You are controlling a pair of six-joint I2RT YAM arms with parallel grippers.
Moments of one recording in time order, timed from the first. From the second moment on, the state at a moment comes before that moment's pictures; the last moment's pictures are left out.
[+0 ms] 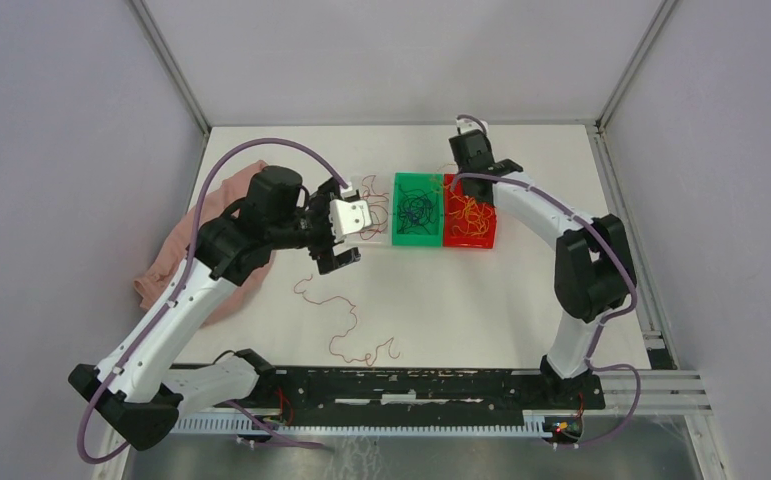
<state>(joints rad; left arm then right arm) -0.61 1.07 1.28 -0.81 0.39 0.71 0.45 1.84 1.48 -0.44 0.50 0.13</state>
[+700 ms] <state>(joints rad) -0.61 1.08 1.28 -0.81 0.39 0.71 0.37 1.73 1.25 -0.42 0.46 0.30</state>
